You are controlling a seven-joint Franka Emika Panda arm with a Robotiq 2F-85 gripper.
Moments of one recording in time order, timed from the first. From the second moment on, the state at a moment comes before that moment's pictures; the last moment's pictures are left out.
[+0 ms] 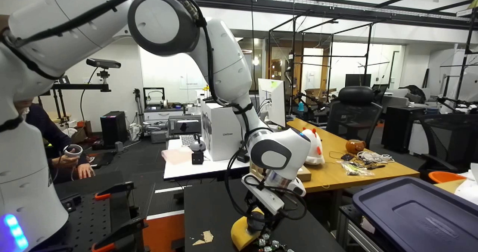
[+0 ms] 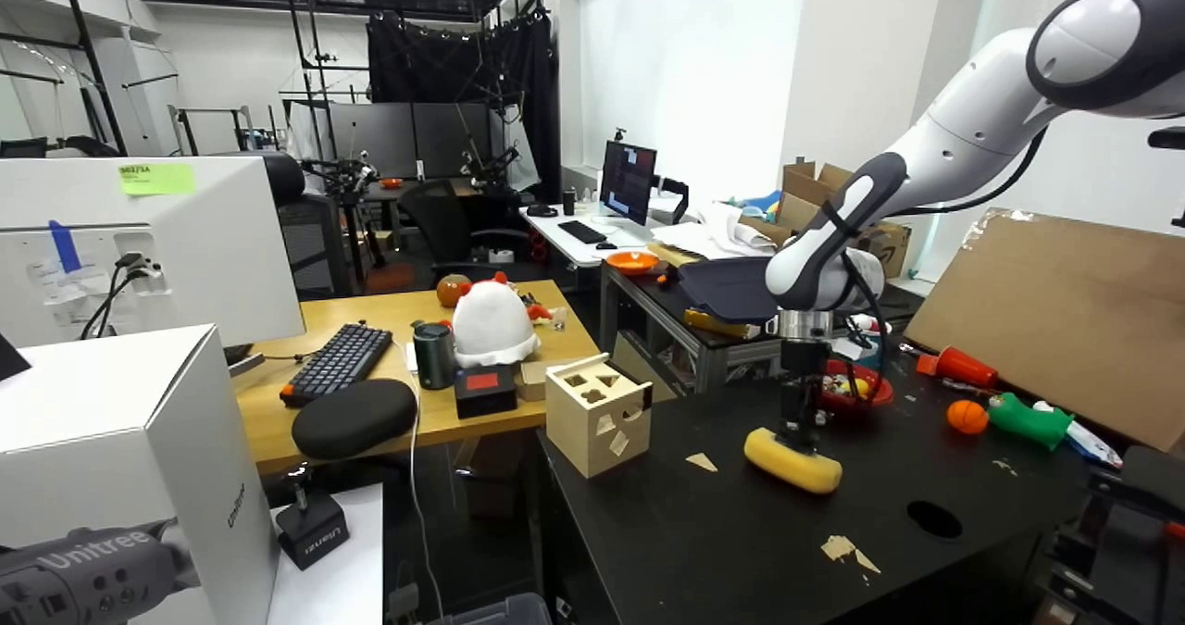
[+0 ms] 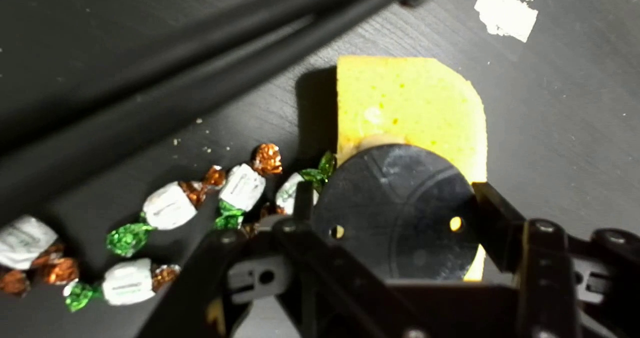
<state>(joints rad) -0.37 1.02 0.07 -1.64 0.13 2.32 -0.60</state>
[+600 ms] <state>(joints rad) -0.33 1.02 0.00 -1.62 0.08 2.34 -0.47</state>
